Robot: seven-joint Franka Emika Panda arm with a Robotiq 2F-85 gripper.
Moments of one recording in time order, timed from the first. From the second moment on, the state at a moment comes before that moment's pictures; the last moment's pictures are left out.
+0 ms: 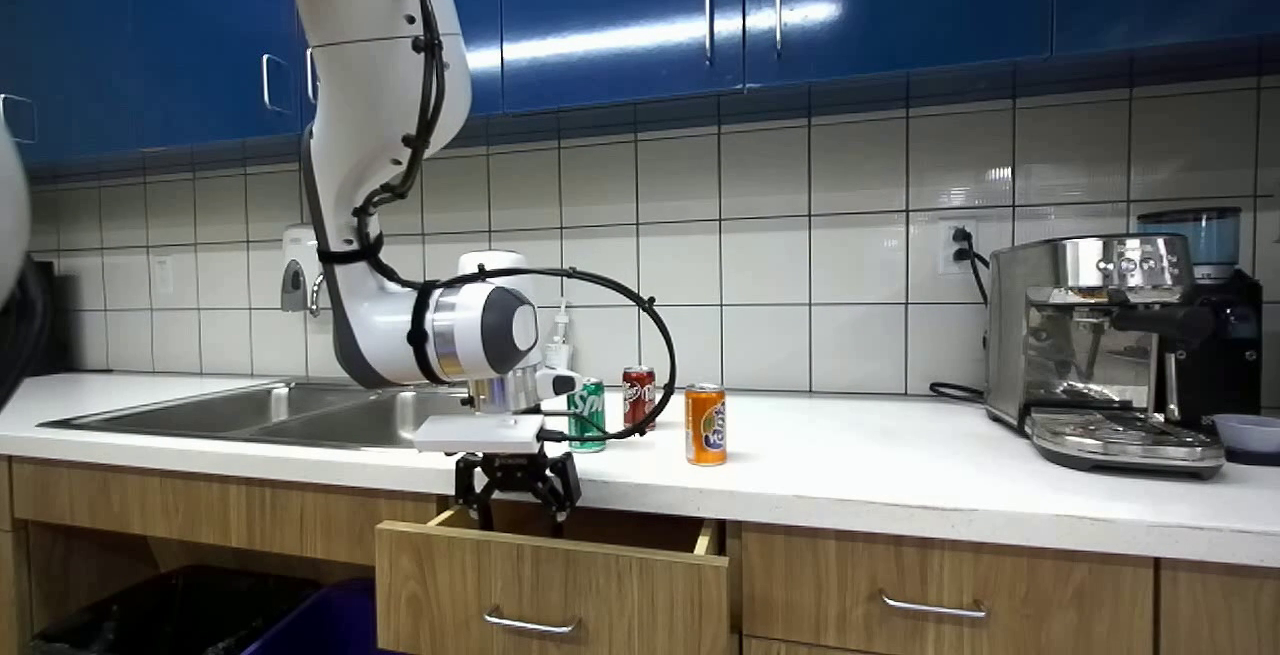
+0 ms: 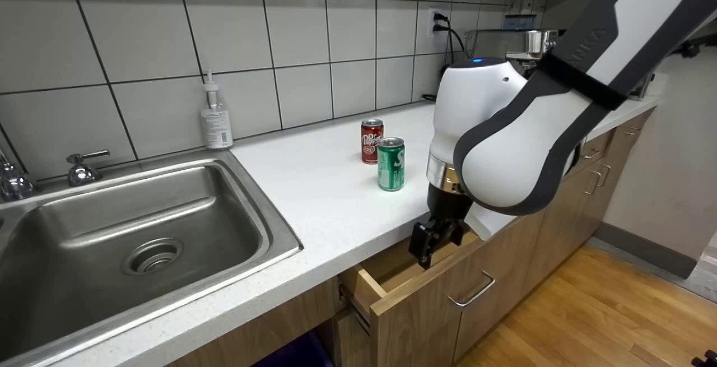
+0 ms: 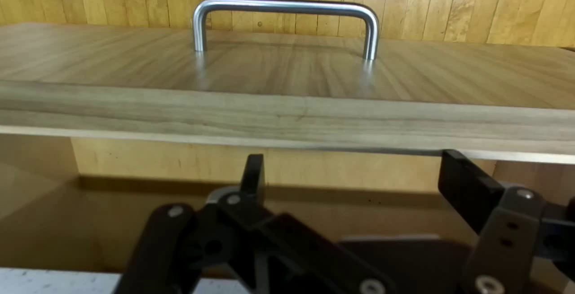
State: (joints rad) arm 0.06 0.42 -0.02 -2.28 -0.13 2.79 0.08
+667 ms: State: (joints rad) arm 0.05 0.42 -0.01 -2.26 -0.06 2.66 0.06
